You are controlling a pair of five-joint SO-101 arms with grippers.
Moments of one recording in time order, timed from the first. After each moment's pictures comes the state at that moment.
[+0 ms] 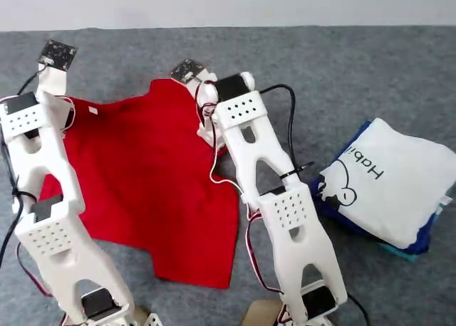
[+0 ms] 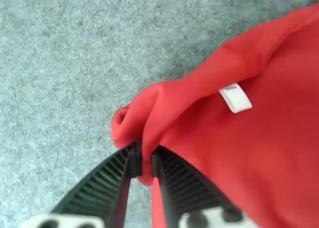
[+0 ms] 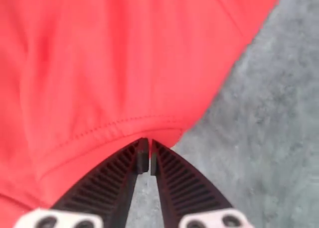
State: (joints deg) left arm -27.6 34.1 -22.6 64.2 -32.0; right arm -27.4 55.6 -67.2 100.3 21.1
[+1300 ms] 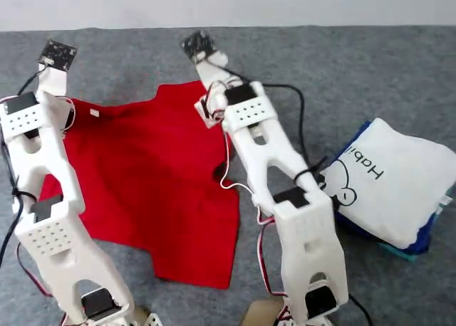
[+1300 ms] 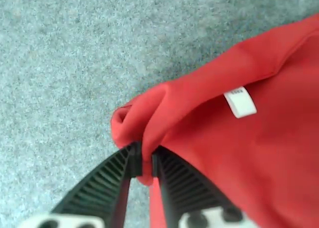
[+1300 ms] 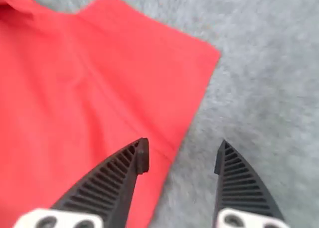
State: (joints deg) left arm -27.6 34.0 -22.6 65.4 -32.0; right arm -25.5 42.2 -33.5 54.3 12.4
